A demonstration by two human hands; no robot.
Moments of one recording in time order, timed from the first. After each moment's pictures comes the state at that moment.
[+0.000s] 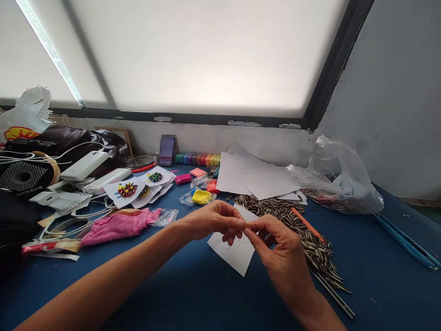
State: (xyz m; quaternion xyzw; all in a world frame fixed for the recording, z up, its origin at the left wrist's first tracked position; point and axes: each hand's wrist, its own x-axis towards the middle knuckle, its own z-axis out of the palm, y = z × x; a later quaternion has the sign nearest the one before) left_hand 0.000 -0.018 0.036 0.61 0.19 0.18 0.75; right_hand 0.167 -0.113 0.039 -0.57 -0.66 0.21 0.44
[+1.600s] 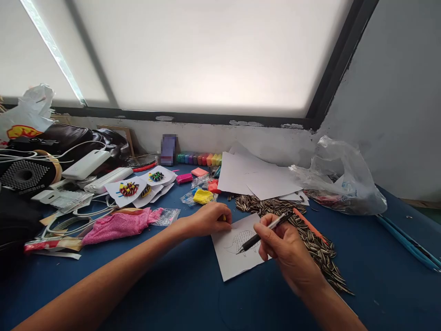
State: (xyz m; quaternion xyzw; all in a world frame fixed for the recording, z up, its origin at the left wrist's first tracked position) left_hand -0.007 0.003 0.014 0.89 0.36 0.10 0.27; right_hand 0.176 -0.104 0.040 -0.55 -0.43 0.52 0.49
